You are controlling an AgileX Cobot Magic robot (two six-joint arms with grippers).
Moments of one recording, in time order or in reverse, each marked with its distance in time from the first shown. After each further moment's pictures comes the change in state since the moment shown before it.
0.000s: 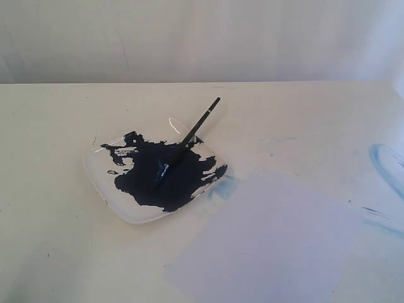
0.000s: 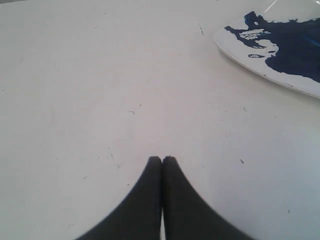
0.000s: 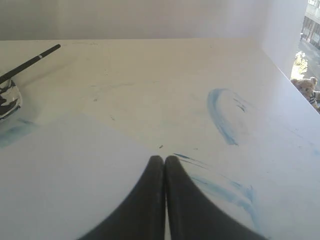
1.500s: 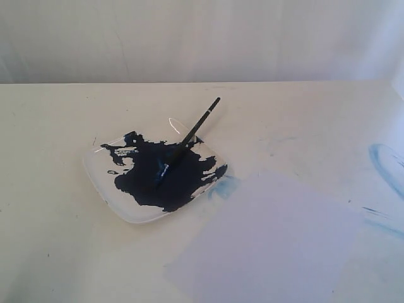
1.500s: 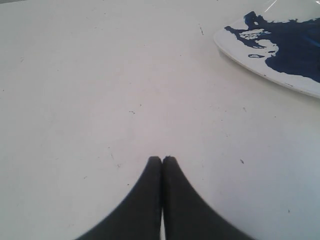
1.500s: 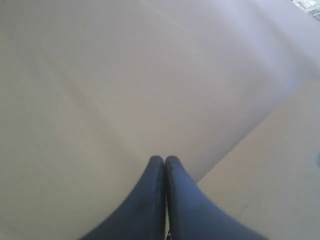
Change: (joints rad) left arm 0.000 0.000 0.000 0.000 0.000 0.000; right arm 0.000 0.000 0.000 0.191 -0.460 0.633
